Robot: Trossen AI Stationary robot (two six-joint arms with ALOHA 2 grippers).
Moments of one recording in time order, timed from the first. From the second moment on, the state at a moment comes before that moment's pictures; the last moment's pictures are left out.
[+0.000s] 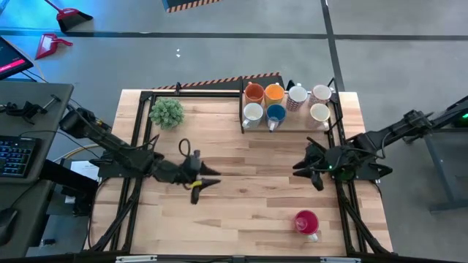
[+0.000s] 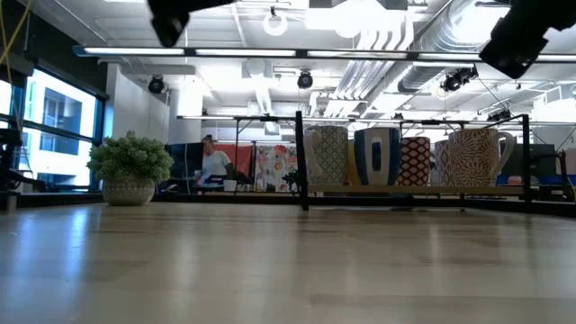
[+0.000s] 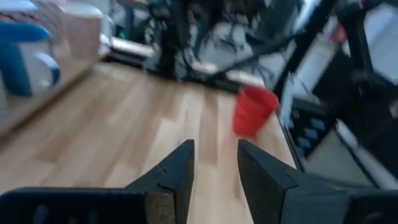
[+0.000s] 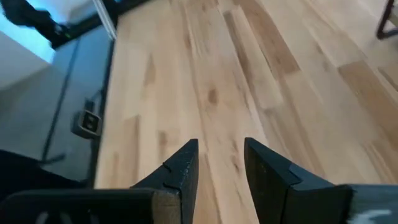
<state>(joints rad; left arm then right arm) -0.47 1.23 0.68 0.28 -0.46 -0.38 0.42 0.71 0.64 -0.54 0.21 0.63</state>
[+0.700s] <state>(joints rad) -0.34 1.48 0.78 0.46 -0.38 -0.41 0.41 0.71 0.64 -0.62 0.07 0.58</state>
